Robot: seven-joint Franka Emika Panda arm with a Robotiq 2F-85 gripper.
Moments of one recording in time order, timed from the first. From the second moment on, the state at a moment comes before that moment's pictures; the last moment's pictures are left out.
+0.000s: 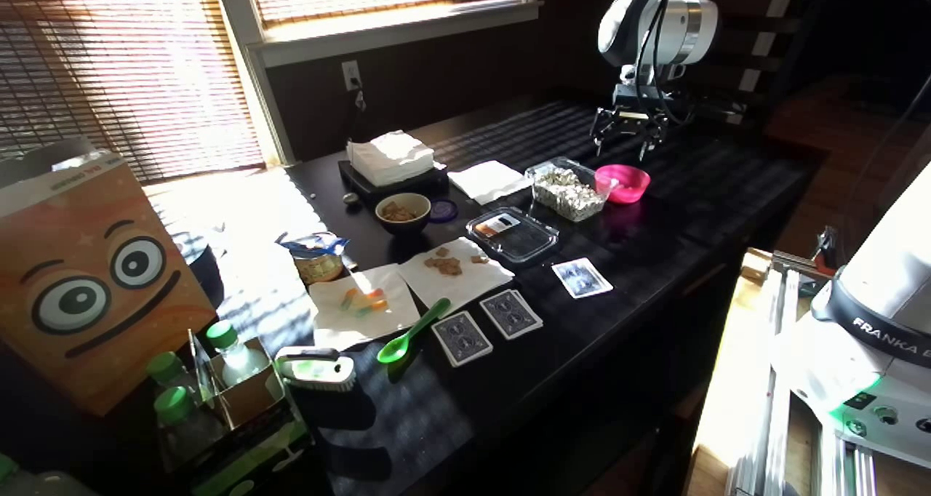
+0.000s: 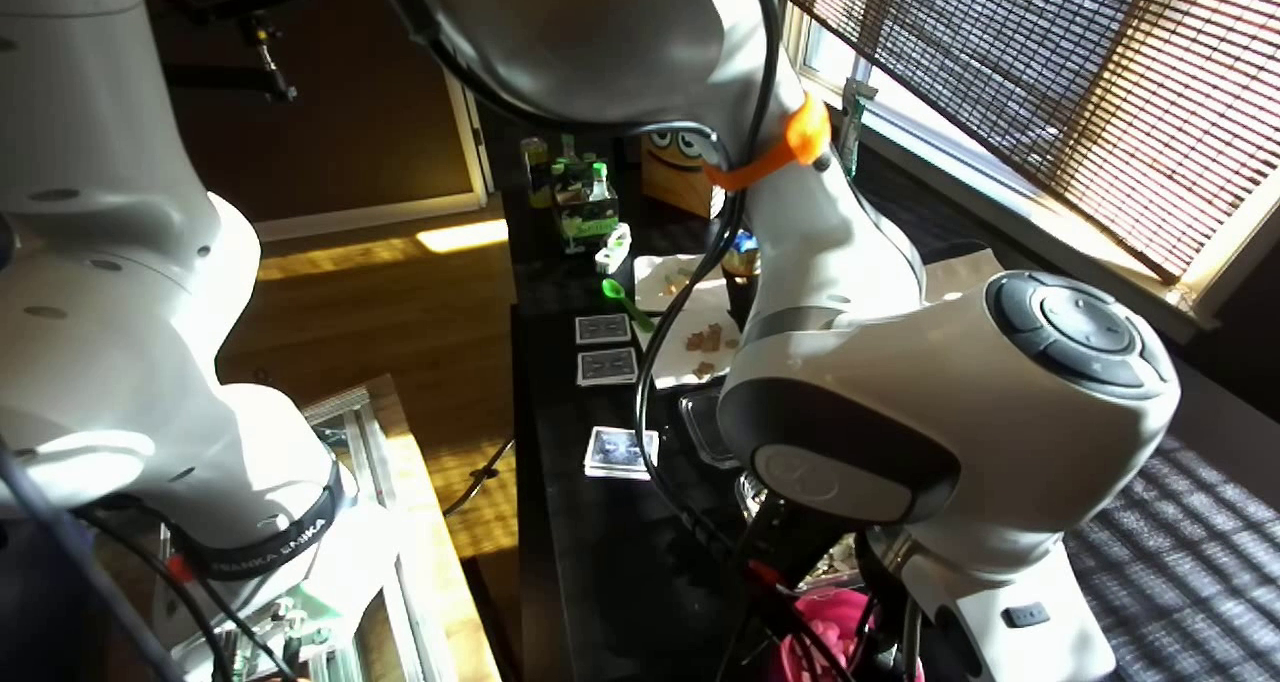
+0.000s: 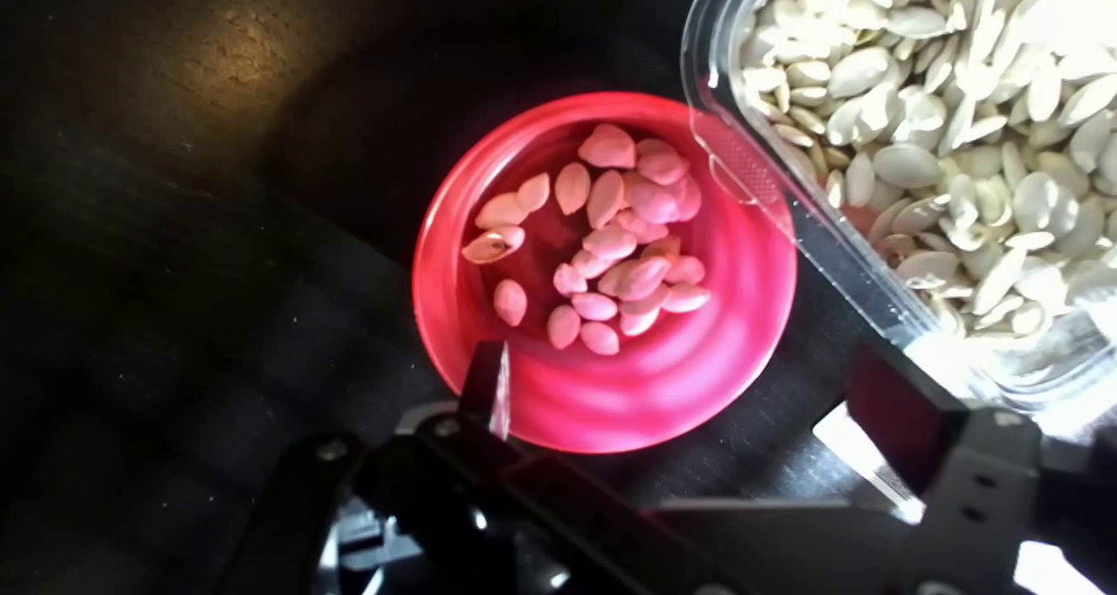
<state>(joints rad) -0.37 0.30 -0.35 -2.30 0.26 2.62 0.22</state>
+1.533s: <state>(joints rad) -0.23 -0.19 -0.28 -2.57 0.19 2.59 -0.39</state>
